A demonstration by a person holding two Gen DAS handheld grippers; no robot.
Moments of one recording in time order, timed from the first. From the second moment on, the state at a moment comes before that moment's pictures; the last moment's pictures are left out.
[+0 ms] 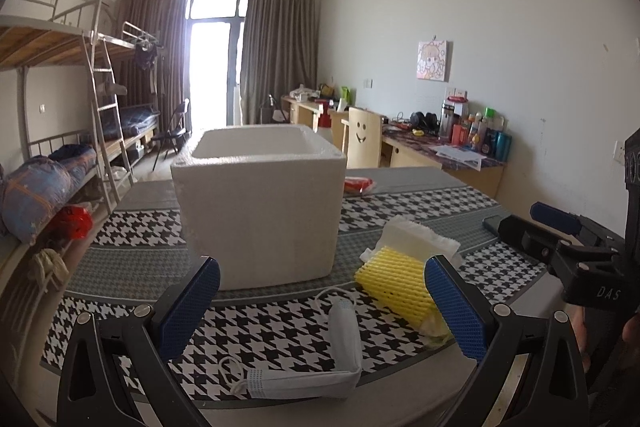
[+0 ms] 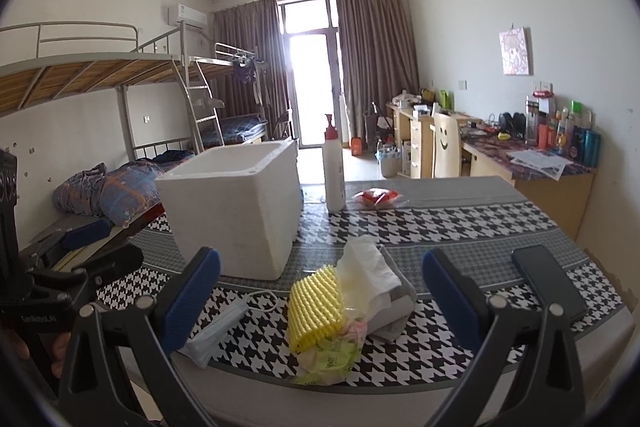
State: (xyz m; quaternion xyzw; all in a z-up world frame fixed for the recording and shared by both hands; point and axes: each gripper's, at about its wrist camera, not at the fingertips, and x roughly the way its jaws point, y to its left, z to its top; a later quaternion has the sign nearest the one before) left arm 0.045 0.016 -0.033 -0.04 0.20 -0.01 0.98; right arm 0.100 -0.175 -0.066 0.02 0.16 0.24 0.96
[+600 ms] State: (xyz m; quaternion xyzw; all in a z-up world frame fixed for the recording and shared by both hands) left arm 0.067 0.001 -0.069 0.01 0.27 -0.05 0.96; right arm 0.121 -0.171 -0.086 0.01 0.21 0.24 0.95
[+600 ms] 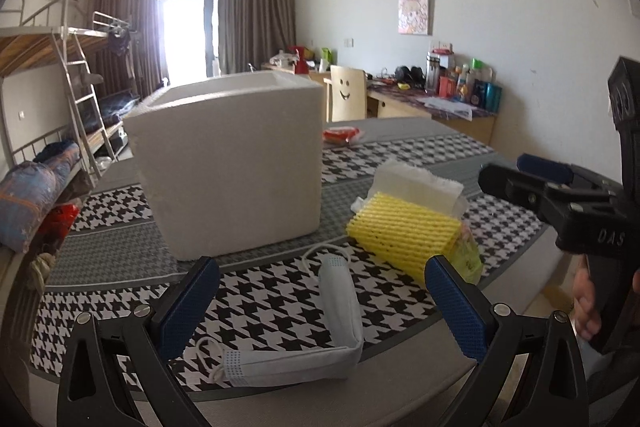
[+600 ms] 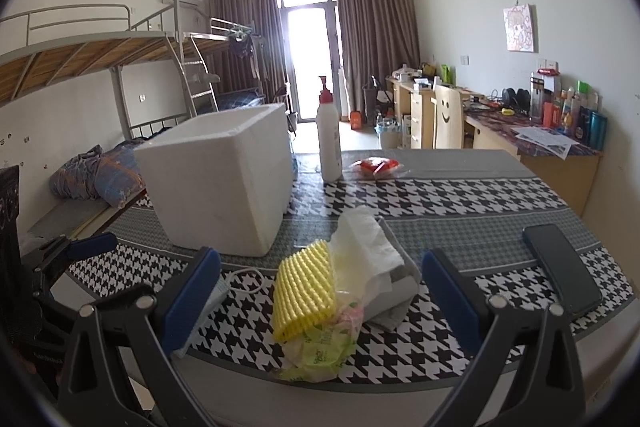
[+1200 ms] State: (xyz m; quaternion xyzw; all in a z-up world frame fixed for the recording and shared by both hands) left arm 0.074 -0.013 -0.096 0.09 0.34 -0.09 0.93; right arm 0.140 -0.178 -0.100 0.01 0.24 0.21 0.95
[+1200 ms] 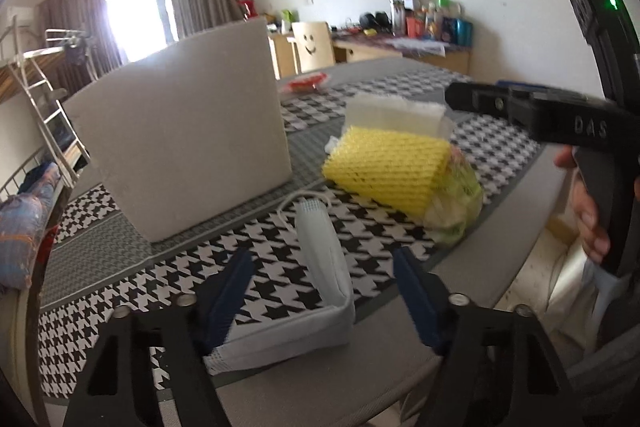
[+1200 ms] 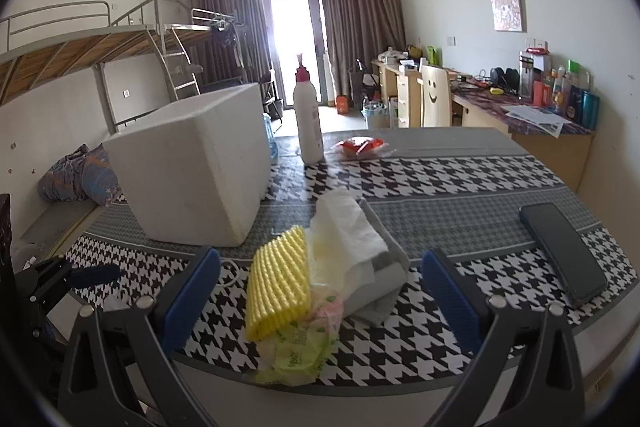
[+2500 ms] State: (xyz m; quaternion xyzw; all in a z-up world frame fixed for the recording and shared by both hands) left arm 0.078 0.028 -0.105 -0.02 0.36 -0.12 0.93; right arm 0.163 -0.131 -0.118 -0.06 0.30 0.28 0.91
